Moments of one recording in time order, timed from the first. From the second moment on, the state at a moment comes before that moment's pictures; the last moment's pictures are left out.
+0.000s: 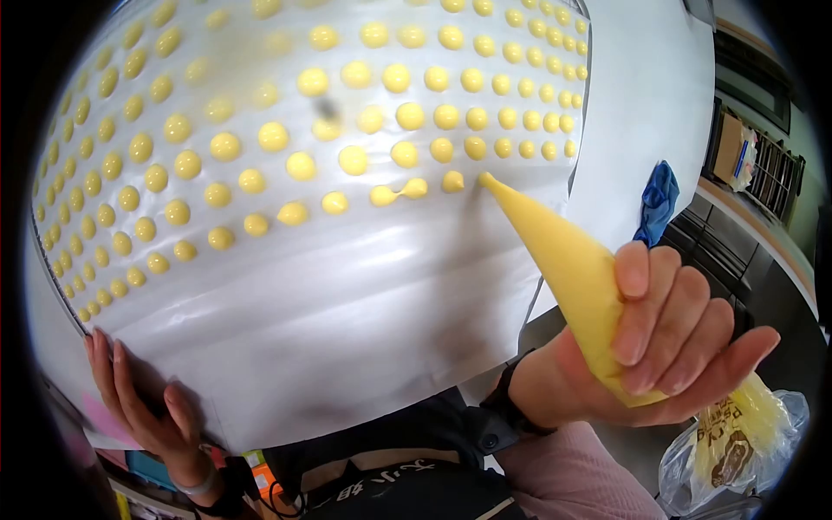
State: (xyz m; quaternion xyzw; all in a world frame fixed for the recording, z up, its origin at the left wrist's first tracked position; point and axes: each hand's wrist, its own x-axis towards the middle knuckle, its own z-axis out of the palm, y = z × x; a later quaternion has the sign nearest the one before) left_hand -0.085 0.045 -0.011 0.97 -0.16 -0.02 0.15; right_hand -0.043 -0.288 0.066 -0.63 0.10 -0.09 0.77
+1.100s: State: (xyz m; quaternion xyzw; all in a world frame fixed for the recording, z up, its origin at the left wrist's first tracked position) left_hand -0.088 0.039 -0.014 0.98 -0.17 -0.01 0.11; right_hand -0.057 -0.341 0.062 -0.62 0.08 -0.12 0.77
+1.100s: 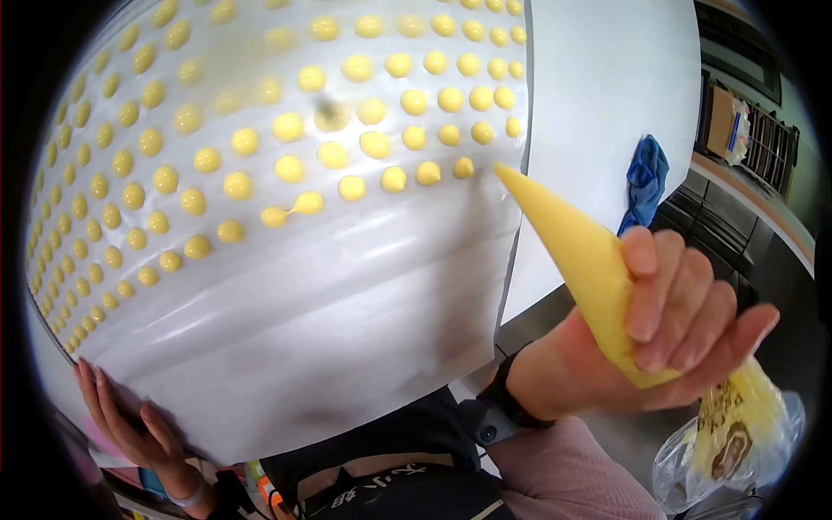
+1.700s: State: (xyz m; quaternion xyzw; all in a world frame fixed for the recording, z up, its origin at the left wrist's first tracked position) left_hand -0.085 0.039 -0.017 0.98 -0.18 -0.01 0.13; right_hand -0.059 -0.349 0.066 -0.61 0.07 -0.17 0.77
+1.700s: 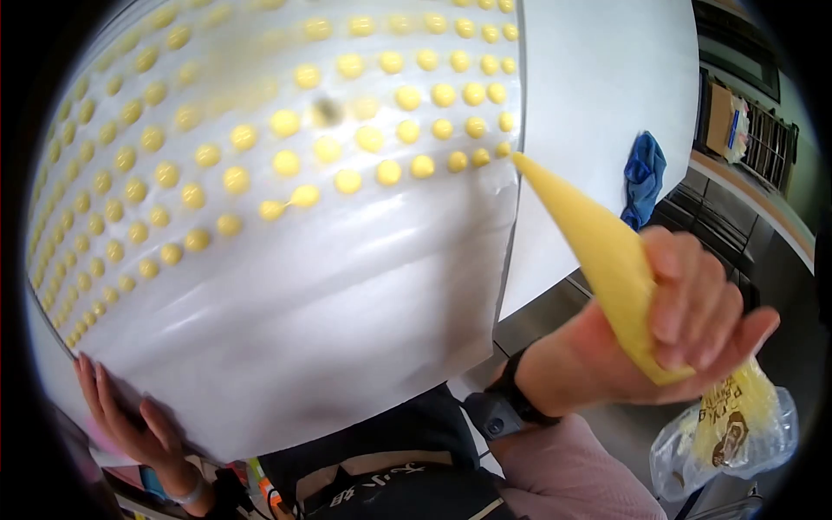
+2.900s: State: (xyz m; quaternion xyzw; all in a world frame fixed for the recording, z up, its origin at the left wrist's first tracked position) left_hand -0.104 0.069 -0.010 0.95 -0.16 -0.04 0.25; right_hand -0.032 -0.103 0.066 -0.62 -0.06 0.12 0.77
